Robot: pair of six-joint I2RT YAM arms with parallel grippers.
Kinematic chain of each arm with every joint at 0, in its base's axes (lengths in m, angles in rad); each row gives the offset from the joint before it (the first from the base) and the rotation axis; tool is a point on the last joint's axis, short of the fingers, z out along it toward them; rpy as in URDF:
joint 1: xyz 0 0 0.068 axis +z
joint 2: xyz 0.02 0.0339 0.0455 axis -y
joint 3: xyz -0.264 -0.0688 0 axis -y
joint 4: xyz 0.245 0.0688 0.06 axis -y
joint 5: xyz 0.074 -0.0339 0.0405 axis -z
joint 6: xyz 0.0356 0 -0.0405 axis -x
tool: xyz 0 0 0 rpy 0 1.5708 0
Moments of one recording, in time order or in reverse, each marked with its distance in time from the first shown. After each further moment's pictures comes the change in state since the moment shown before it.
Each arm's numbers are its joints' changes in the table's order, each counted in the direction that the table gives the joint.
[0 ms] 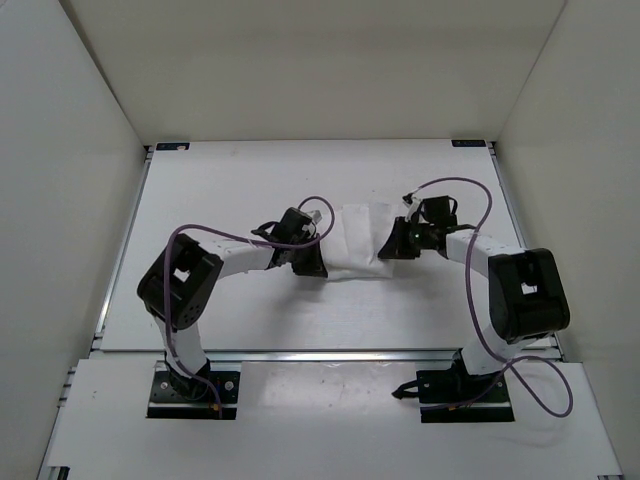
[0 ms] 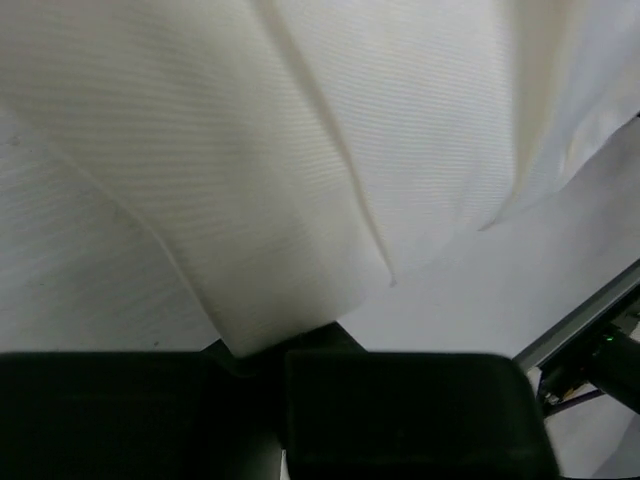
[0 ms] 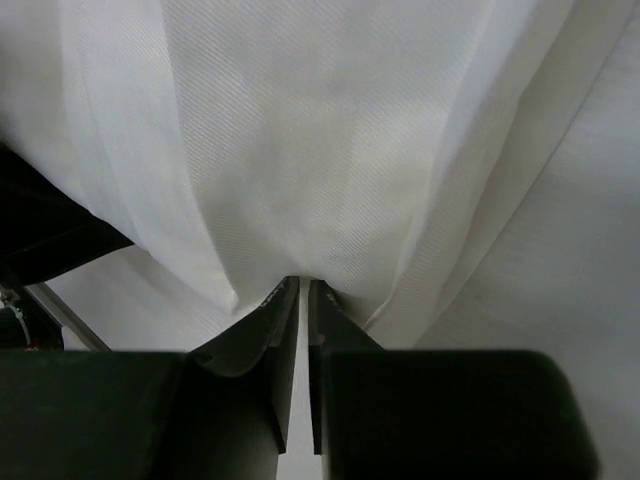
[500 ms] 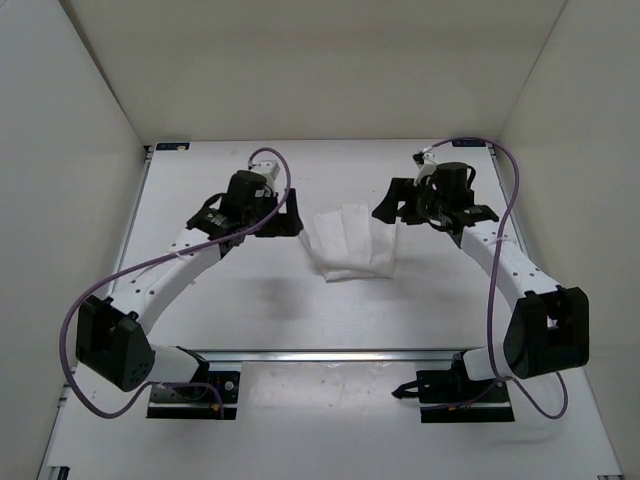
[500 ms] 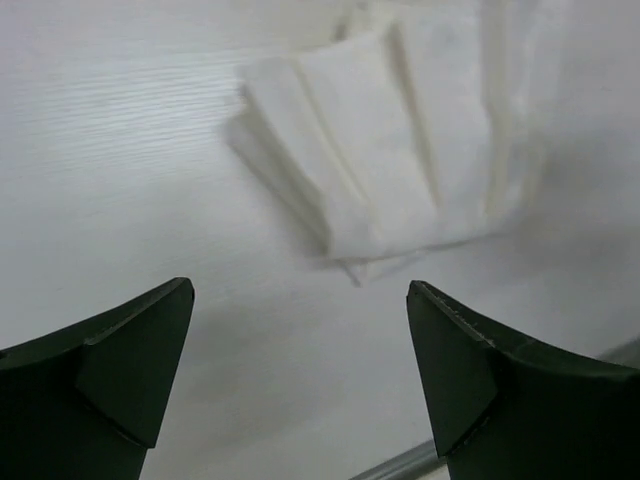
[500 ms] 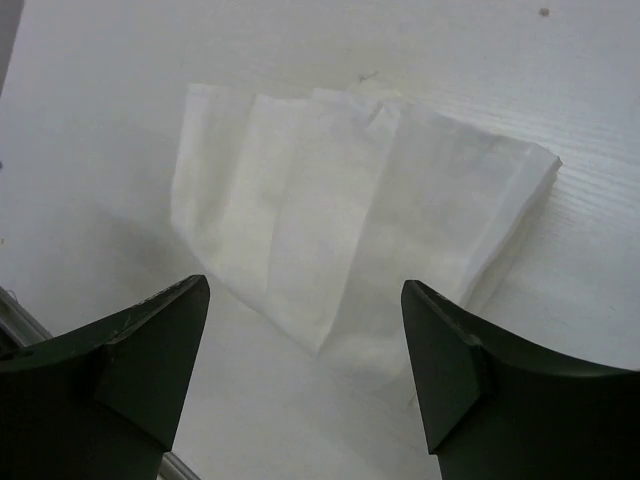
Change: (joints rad) left arm 0.116 0.439 0.138 -0.318 -0.232 -0.200; right arm 0.010 0.220 0.211 -0.091 0.101 0.060
